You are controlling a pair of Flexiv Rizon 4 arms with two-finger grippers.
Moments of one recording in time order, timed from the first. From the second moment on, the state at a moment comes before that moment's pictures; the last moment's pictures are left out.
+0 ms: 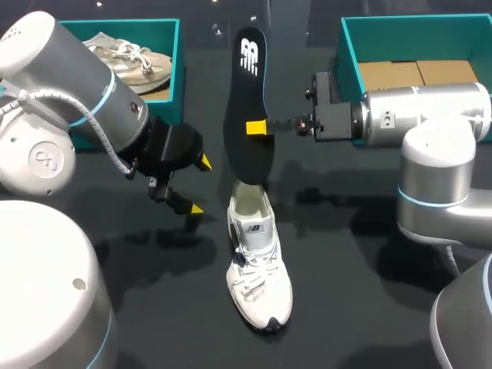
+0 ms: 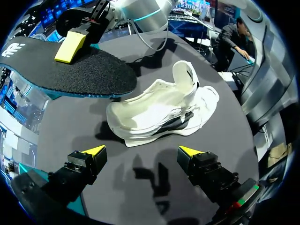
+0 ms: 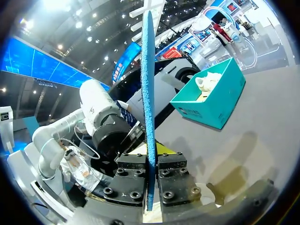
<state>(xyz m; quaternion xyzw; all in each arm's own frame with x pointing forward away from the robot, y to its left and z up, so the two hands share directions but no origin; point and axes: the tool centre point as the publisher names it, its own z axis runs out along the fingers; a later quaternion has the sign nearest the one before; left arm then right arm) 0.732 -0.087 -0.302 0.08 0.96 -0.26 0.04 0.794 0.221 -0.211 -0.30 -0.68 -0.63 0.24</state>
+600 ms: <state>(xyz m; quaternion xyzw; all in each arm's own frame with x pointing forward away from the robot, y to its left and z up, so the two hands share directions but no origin) 0.722 -0.097 -0.329 0.07 0.96 -0.26 0.00 0.787 0.243 -0.225 -0.28 -0.68 -0.65 0.21</state>
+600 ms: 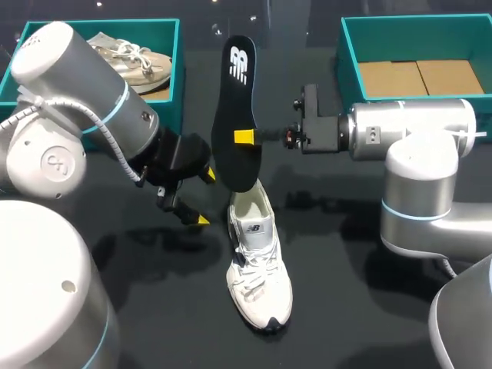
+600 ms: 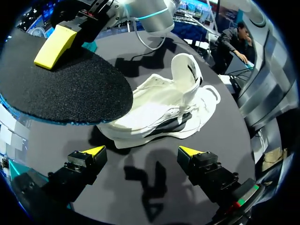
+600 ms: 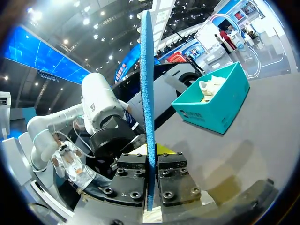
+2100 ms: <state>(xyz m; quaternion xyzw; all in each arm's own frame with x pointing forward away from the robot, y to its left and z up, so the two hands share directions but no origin) 0.731 -0.123 -0.358 0.06 0.97 -0.24 0.00 0.772 0.233 -0.254 -0.26 -0.66 -0.68 0.18</state>
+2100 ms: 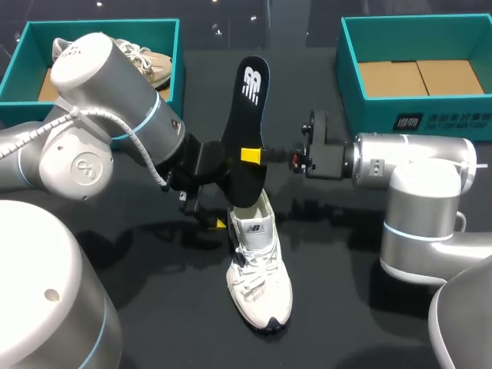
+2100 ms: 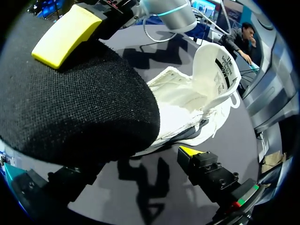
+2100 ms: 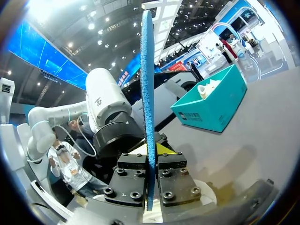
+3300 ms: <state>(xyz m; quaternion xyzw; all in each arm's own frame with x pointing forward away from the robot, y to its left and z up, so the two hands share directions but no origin) 0.731 -0.123 -0.358 0.06 0.97 -0.24 0.00 0.783 0.223 -0.269 -0.16 -0.68 -0.68 0.23</state>
